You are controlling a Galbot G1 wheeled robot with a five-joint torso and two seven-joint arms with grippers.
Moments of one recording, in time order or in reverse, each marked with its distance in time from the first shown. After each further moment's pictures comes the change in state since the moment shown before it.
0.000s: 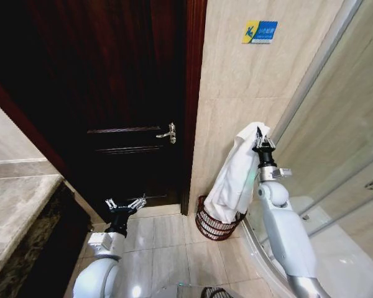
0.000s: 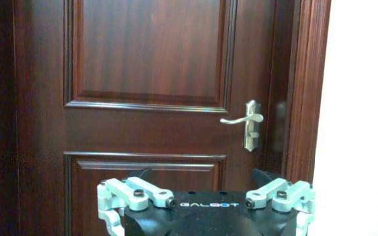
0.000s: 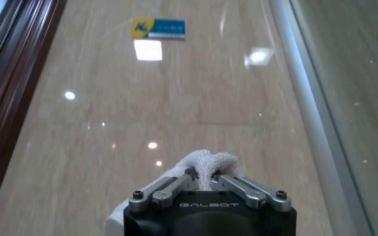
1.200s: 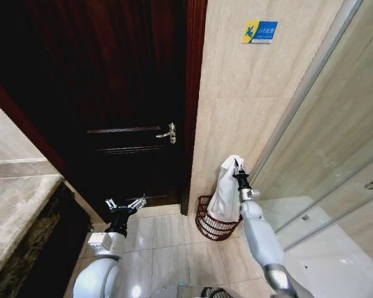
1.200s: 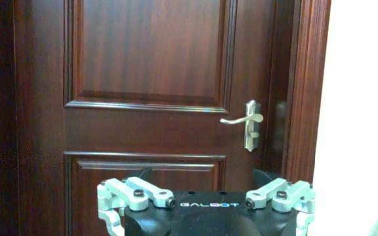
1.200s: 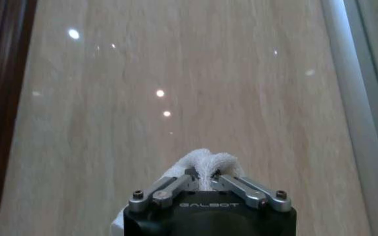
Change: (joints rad) left arm 0.000 0.000 0.000 0.000 0.000 0.000 0.000; right arm 0.105 0.136 -0.005 -0.623 -0.079 0.308 -0.188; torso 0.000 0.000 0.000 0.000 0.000
